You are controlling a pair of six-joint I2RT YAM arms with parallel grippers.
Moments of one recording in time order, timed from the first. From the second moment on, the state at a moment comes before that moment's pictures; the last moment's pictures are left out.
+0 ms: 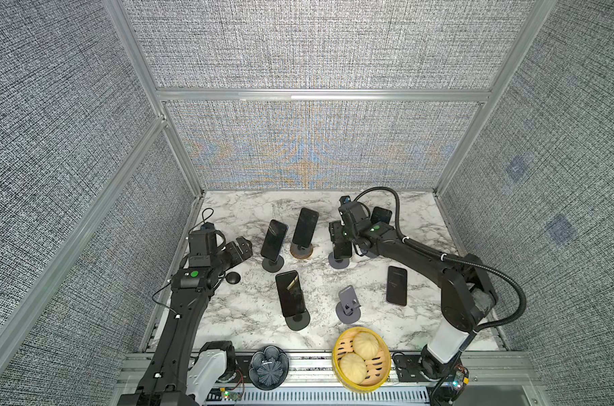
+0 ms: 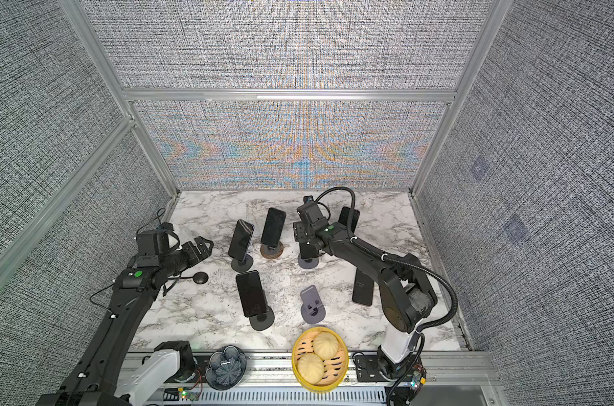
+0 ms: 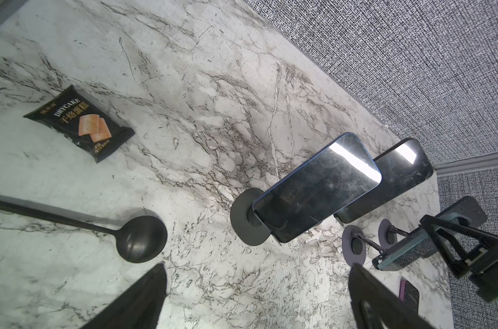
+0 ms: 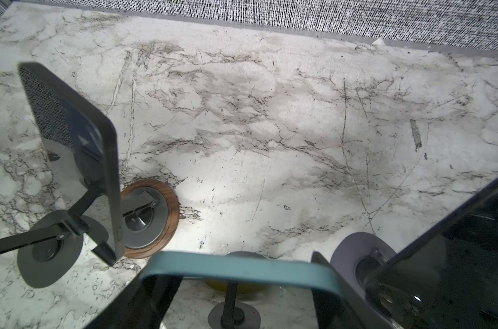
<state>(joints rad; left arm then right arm) -0.01 0.96 0.83 -0.60 0.23 -0.52 0.62 1.74 1.35 -0.36 0.25 0.32</state>
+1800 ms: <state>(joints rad) -0.01 1.03 0.91 -0.58 0.26 -0.49 0.06 1.42 1.29 -0.65 0.16 0.26</state>
